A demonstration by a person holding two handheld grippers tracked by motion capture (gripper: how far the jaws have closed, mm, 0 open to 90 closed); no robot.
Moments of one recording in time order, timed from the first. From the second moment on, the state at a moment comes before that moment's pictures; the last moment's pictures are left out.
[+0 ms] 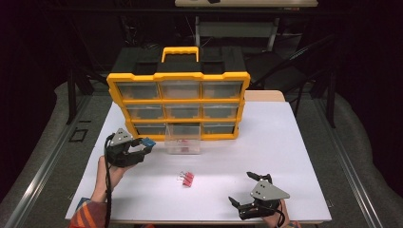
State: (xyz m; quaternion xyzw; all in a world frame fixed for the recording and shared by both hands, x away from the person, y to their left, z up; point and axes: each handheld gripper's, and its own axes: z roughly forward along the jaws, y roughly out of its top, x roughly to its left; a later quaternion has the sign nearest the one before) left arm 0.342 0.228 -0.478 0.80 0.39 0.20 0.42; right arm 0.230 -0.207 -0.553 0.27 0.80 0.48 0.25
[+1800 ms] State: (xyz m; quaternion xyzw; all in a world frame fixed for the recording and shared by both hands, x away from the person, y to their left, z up) left arm 0.372 0.178 -0.434 0.79 0.34 0.19 0.48; right arm 0.230 -0.206 -0.553 0.27 0.79 0.48 0.25
